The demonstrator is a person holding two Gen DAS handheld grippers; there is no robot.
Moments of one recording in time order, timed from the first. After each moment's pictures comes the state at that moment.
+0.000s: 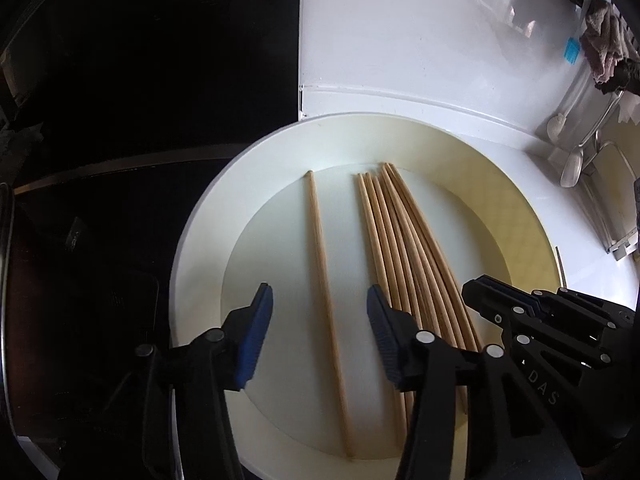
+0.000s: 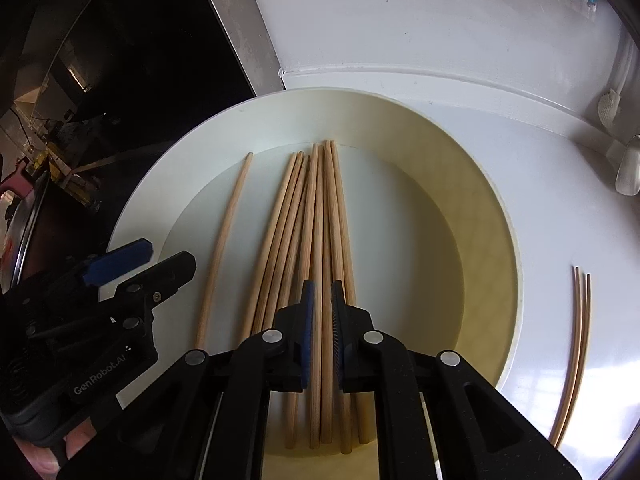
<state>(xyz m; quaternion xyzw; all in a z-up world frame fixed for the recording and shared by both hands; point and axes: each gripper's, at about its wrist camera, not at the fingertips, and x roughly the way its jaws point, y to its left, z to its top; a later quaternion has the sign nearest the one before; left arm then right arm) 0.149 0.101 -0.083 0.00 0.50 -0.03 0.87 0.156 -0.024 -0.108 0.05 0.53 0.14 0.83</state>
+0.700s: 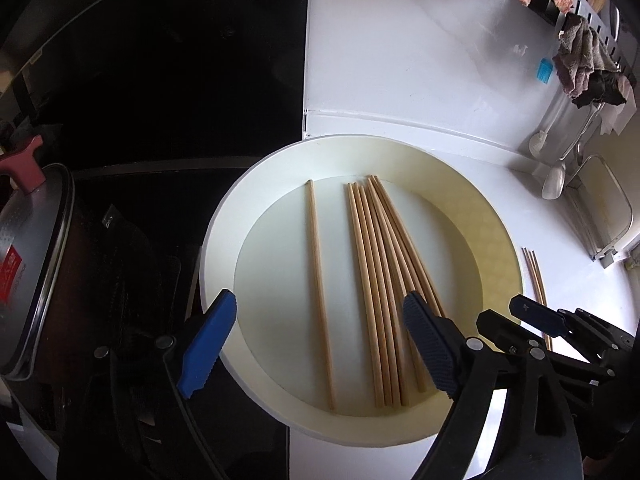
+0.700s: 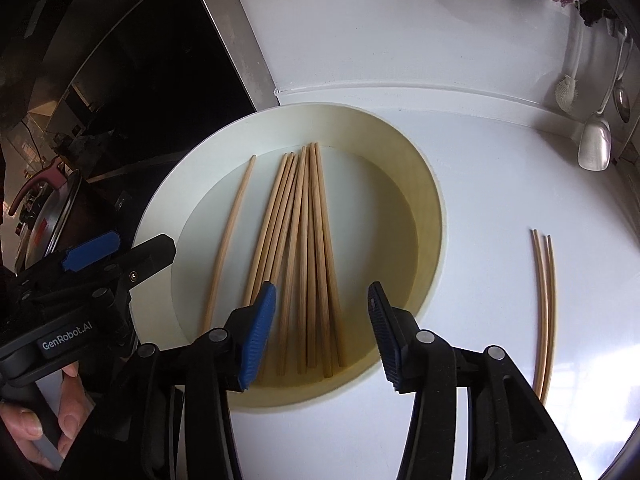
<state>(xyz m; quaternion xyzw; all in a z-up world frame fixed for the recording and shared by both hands) 0.099 0.096 -0.050 -0.02 0.47 -0.02 0.88 0.095 -0.063 -0.079 0.07 0.50 0.14 0.85</state>
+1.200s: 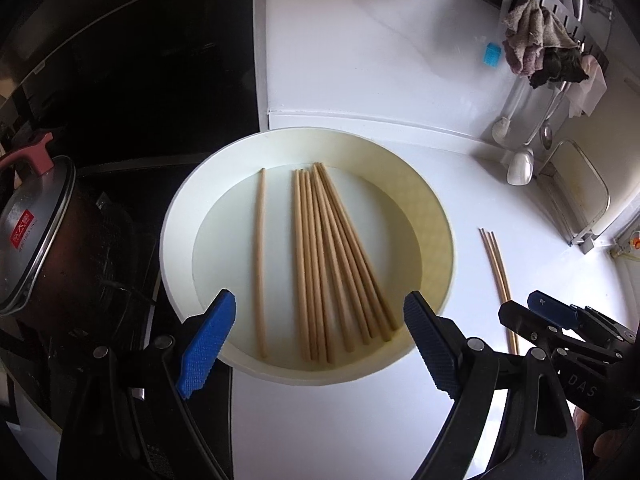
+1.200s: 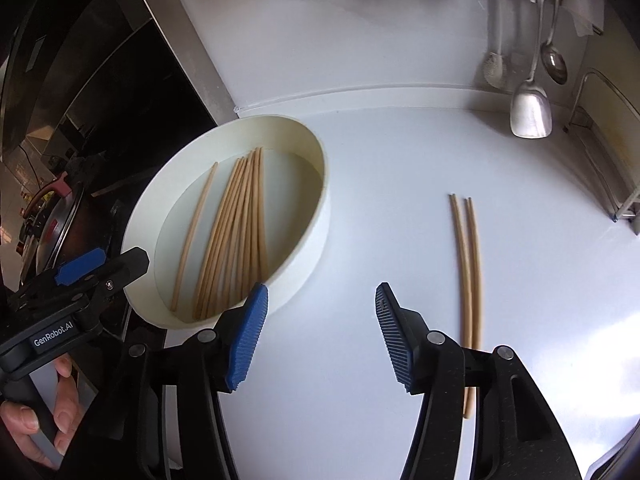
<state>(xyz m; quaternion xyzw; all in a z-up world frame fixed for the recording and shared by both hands) 0.051 0.035 -0.034 -0.01 0.46 -0.03 0.89 0.041 -0.150 -0.066 0.10 0.49 0.10 0.86</state>
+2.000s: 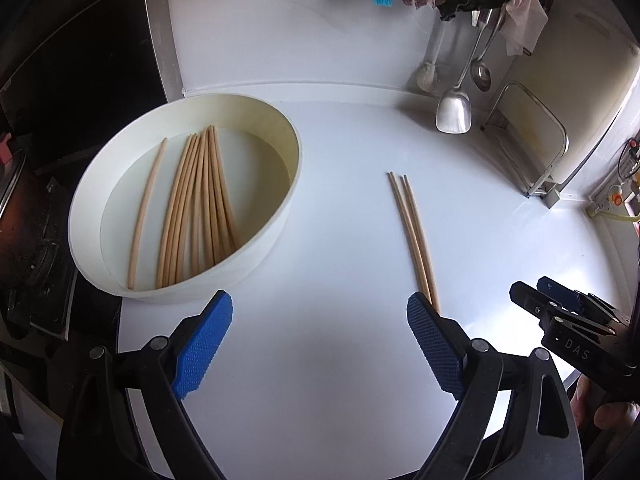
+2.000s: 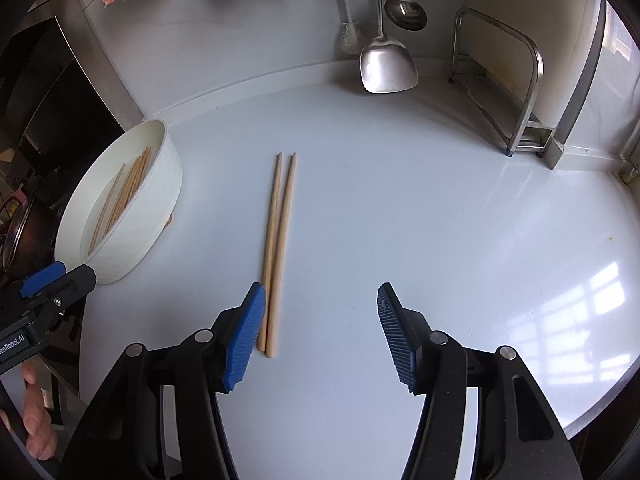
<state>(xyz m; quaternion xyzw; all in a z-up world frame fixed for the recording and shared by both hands) -0.002 -0.092 -0.062 0.01 0.48 -0.07 0.87 -0.036 -0.303 -0.100 0.10 0.50 0.02 0.86</state>
